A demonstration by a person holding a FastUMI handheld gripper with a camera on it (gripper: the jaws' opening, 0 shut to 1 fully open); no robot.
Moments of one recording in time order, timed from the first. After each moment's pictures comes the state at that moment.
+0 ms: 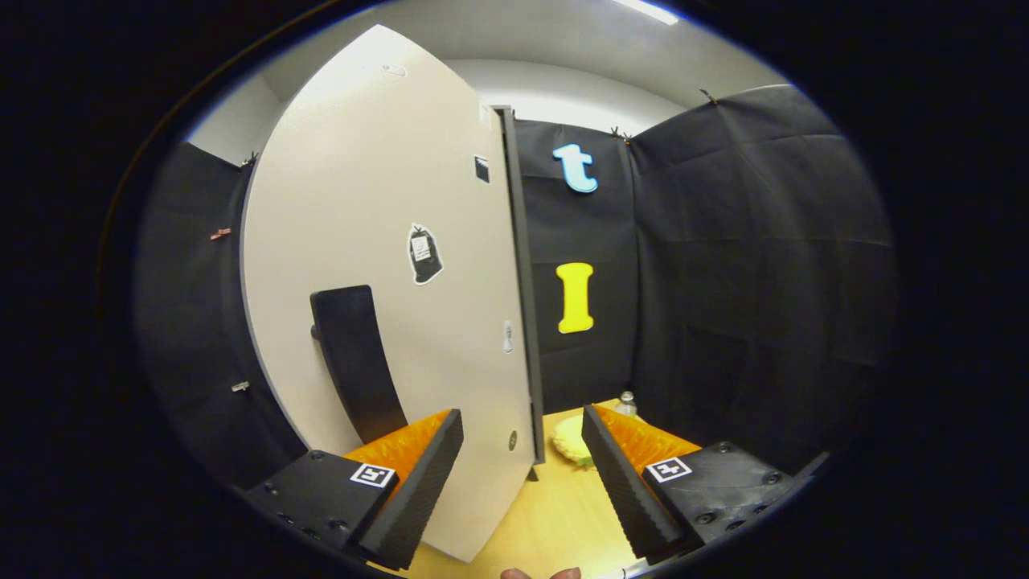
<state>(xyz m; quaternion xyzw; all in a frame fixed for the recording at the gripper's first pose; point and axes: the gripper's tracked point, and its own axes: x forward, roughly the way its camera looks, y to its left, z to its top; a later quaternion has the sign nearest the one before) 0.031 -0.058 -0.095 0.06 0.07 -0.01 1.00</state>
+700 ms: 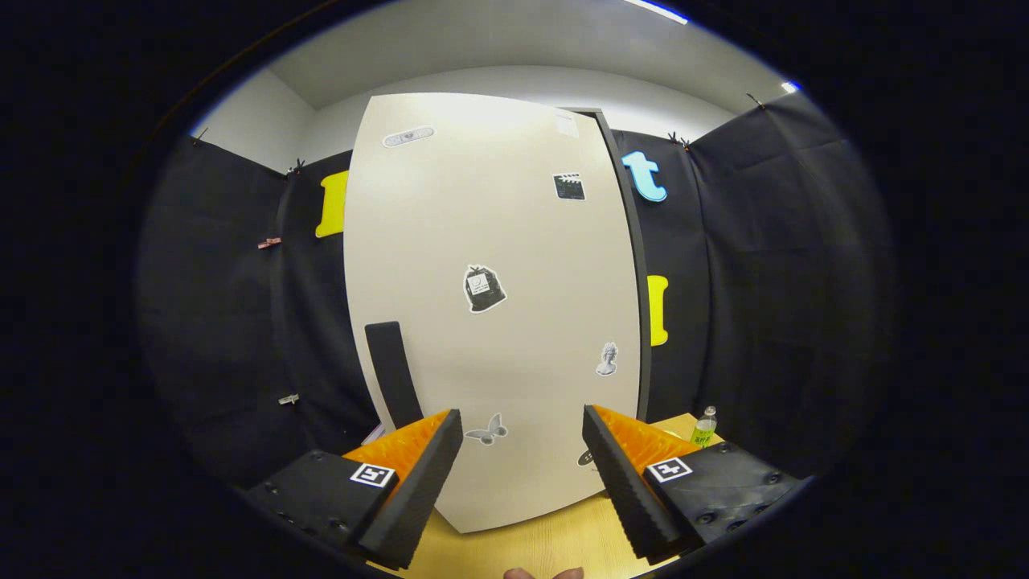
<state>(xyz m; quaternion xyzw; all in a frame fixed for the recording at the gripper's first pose) 0.060 0.036 -0.067 0.07 0.04 0.06 0.99</state>
